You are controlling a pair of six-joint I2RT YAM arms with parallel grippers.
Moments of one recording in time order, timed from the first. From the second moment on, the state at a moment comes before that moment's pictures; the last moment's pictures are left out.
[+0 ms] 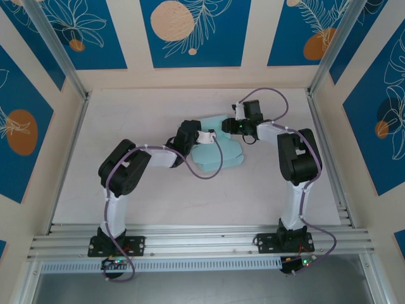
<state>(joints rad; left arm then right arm) -0.66 2.05 1.14 0.57 -0.32 1.37 0.24 2.01 1.29 -0.08 -0.37 0.26</state>
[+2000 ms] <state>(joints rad) -0.31 1.40 0.90 -0.03 0.02 -0.33 0.49 1.85 1.11 -0.13 0.07 0.36</state>
